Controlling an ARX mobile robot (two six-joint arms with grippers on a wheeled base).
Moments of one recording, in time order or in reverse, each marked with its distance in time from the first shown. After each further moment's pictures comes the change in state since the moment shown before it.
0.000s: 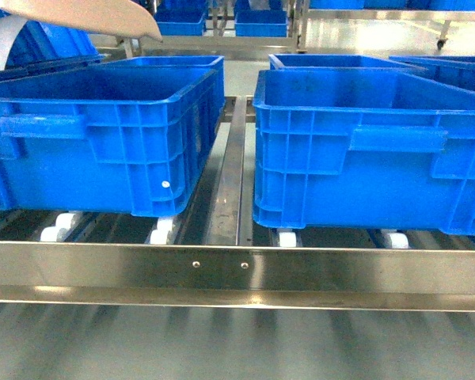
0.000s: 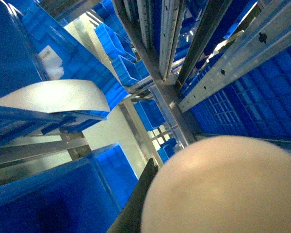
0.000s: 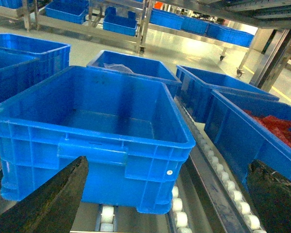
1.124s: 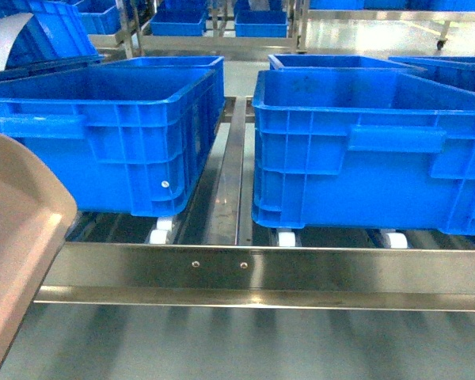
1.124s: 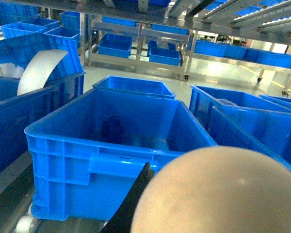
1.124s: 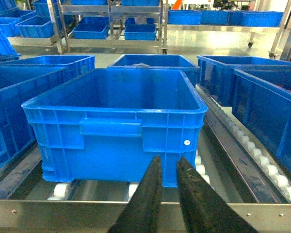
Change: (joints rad) left arm -0.088 -0.773 -1.048 0.151 0.468 0.933; right arm -0.190 -0.251 -0.240 0.006 -0.295 0.163
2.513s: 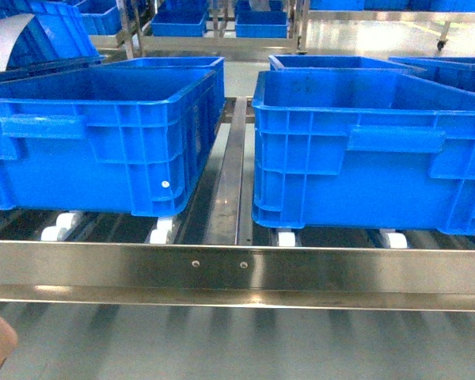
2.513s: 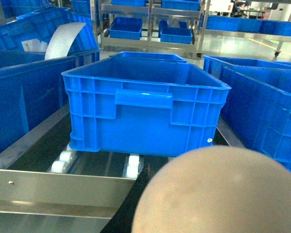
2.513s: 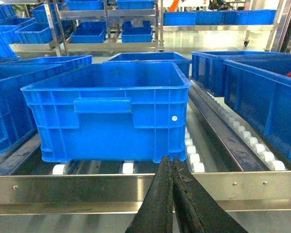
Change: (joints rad) left arm 0.004 -0.688 -0.315 -0.434 -0.019 0.072; right arm -0.157 -0.502 -0.162 -0.328 -0.157 0.008
